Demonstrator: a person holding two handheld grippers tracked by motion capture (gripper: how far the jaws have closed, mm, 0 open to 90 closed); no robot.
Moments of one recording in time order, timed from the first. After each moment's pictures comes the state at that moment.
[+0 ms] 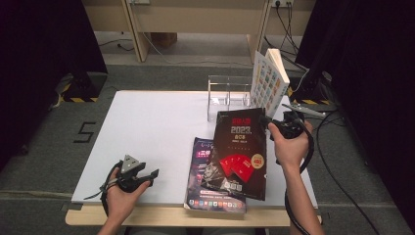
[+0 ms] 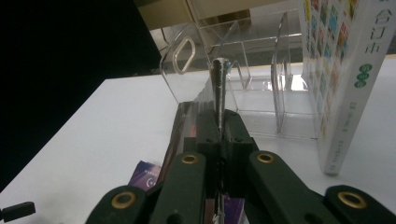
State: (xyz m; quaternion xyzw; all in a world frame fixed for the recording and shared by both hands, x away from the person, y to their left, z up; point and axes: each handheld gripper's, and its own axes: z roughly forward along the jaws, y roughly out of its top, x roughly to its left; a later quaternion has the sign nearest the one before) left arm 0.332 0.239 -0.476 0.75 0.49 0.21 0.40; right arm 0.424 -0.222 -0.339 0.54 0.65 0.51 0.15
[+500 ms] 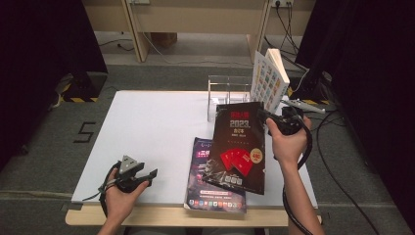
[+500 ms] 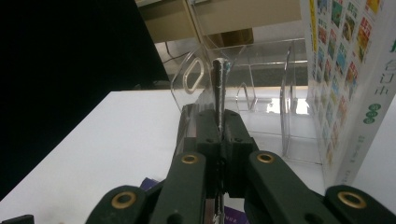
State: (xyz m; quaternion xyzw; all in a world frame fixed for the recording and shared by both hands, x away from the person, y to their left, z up) left arm 0.330 0.242 -0.477 0.74 0.50 0.21 0.40; right arm 0.425 -0.213 -0.325 0.52 0.65 0.52 0.18
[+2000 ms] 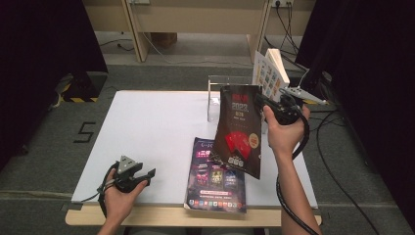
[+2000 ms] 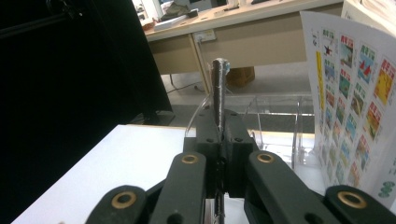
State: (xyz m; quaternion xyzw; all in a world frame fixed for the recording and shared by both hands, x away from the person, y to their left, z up) left arm 0.330 0.246 -0.478 0.73 0.51 0.21 0.40; right arm 0.431 -0.196 -0.294 0.49 0.62 0.57 0.22
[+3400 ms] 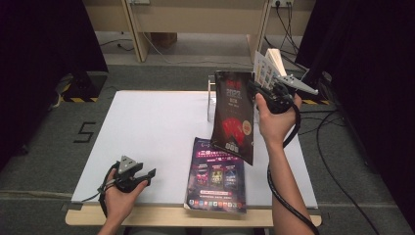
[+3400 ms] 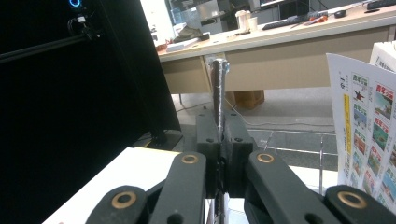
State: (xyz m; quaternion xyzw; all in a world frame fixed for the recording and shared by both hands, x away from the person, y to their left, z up) left arm 0.331 0.245 -0.479 0.74 0.50 0.22 0.40; right arm 0.451 -0.176 -0.278 0.46 0.61 0.60 0.24
